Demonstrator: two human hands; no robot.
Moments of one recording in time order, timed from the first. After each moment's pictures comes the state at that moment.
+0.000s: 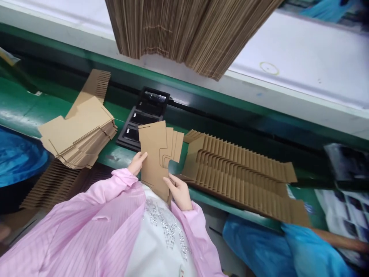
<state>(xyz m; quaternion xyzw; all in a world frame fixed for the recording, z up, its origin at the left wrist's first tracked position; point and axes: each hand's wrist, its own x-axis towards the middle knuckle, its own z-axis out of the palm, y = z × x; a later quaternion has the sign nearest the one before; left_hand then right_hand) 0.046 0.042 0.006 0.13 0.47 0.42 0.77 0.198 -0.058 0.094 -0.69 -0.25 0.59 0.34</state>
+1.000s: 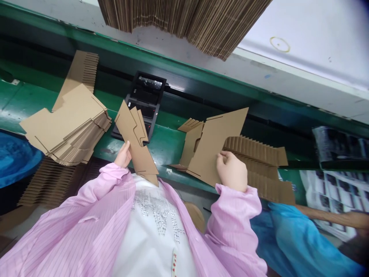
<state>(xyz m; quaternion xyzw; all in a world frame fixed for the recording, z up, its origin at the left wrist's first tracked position) 0.010 0.057 0.023 0.00 0.45 0.48 0.76 0.298 -0.004 0.186 -0.92 -0.33 0.17 -0.10</state>
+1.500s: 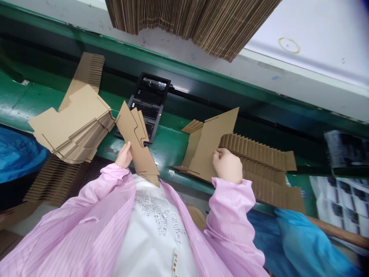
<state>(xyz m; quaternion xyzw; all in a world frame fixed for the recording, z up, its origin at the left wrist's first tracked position) 0.002 0.054 0.022 0.00 0.45 0.48 0.75 0.289 0.016 0.178 -0.91 -0.35 0.19 -0.13</state>
